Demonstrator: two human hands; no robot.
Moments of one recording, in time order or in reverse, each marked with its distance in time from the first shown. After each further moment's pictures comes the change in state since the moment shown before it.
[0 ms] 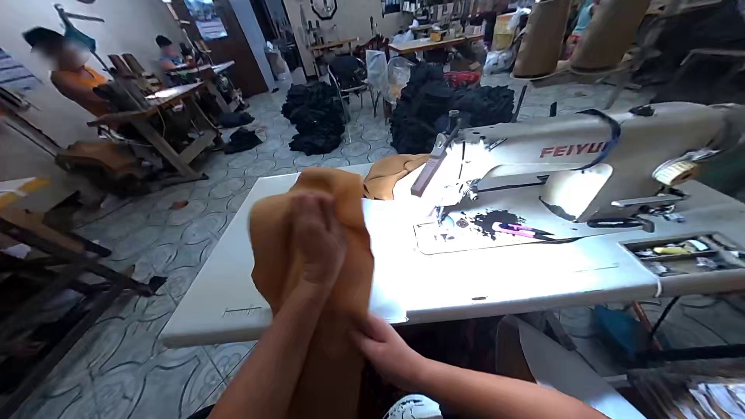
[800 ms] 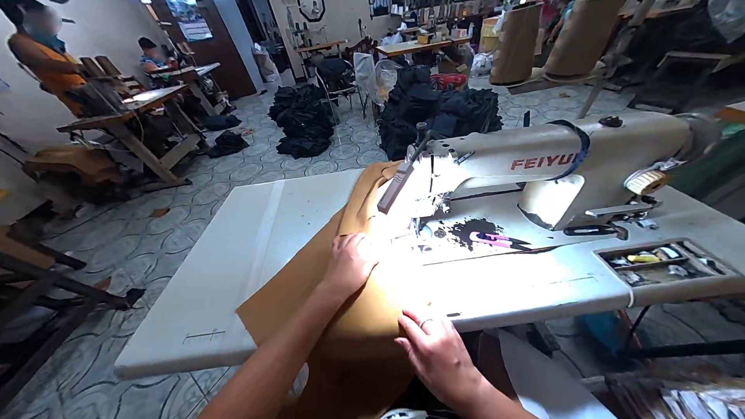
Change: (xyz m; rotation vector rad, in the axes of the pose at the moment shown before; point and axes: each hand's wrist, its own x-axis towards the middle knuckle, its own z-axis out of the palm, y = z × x) left_hand -0.031 -0.009 0.100 0.066 -0.756 0.193; right_hand -0.066 -0.001 -0.100 -1.446 0.390 -0.283
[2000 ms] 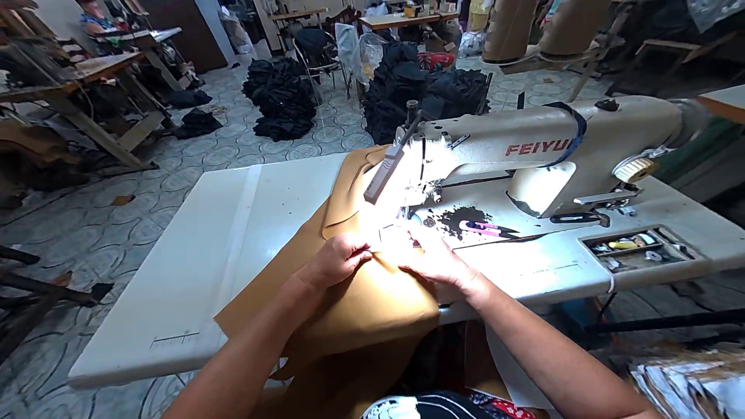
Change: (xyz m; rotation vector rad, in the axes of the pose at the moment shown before) left_hand 0.006 -0.008 -0.013 -0.373 0.005 0.399; right_hand 0.118 0.085 -0.029 0.523 -0.369 0.310
